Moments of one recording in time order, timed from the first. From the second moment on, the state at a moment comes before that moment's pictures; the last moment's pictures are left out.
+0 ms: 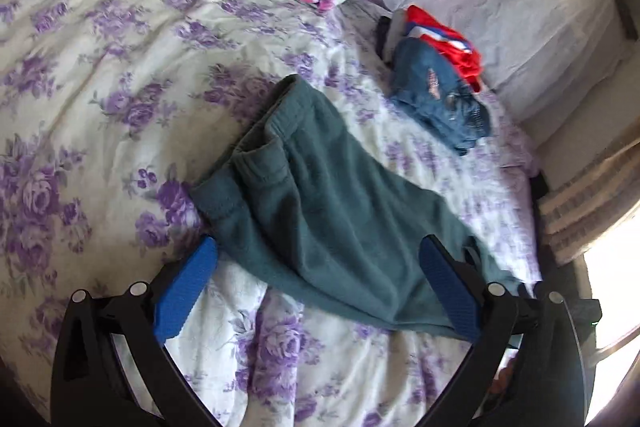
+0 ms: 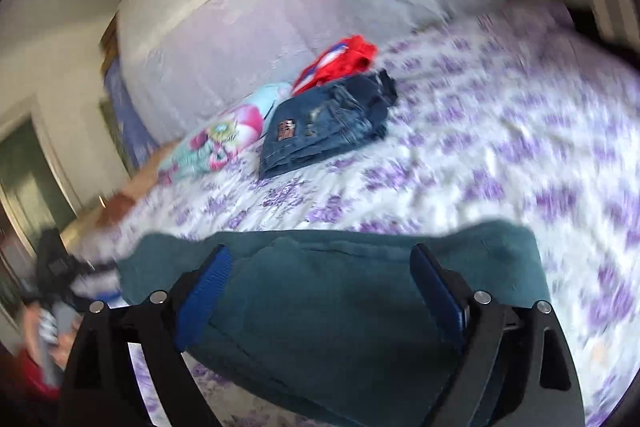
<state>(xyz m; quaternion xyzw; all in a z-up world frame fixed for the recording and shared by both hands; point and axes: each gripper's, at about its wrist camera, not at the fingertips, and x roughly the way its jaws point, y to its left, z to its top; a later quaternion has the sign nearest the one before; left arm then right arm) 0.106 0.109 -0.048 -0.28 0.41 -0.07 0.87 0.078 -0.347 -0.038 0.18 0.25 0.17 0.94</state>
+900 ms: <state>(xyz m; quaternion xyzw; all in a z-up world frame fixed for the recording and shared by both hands) 0.114 0.101 -0.015 -0.30 0.37 -0.10 0.88 0.059 -0.392 -0.053 0.31 0.20 0.18 0.91</state>
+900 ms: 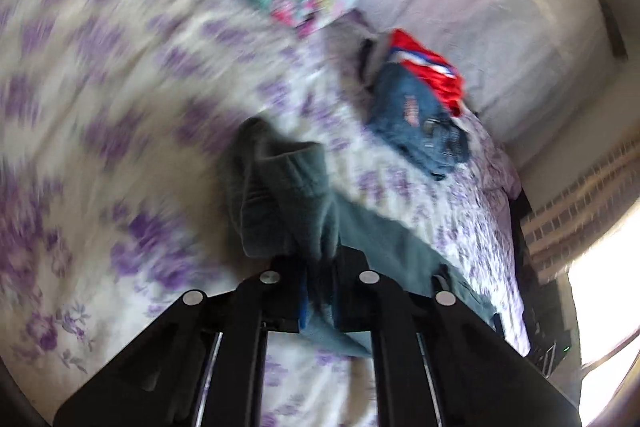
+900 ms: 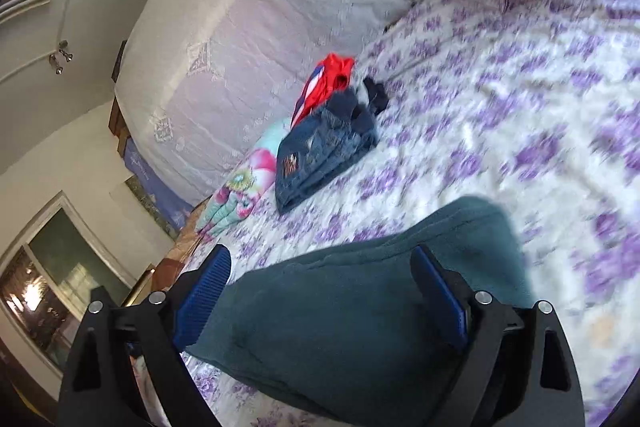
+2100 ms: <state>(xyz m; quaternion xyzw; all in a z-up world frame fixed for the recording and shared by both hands) 0.131 -0.156 -0.023 -0.01 0.42 -0.20 0.89 0.040 -0.403 -0.036 0.07 0.29 0.04 0.95</state>
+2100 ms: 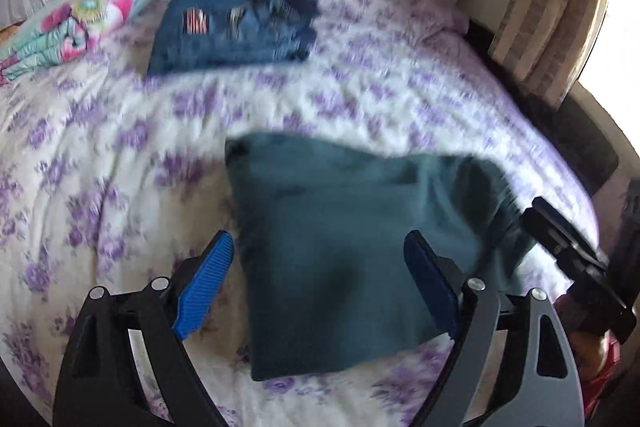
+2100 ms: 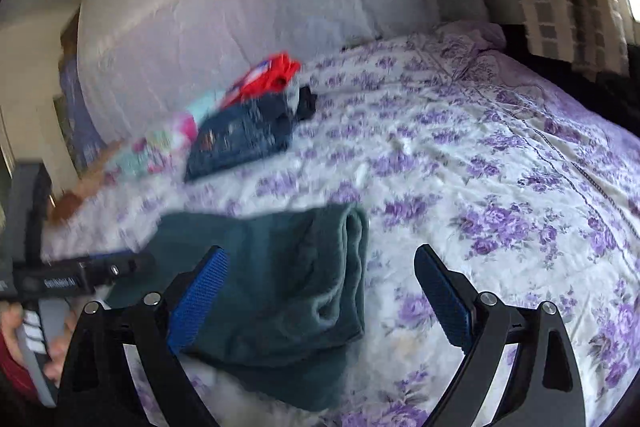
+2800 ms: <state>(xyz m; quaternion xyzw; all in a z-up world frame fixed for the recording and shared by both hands) 0.126 -0.149 -0.045 0.02 0.41 -0.17 0.89 0.056 -0.425 -0.045 0.13 0.36 0.10 0.92</state>
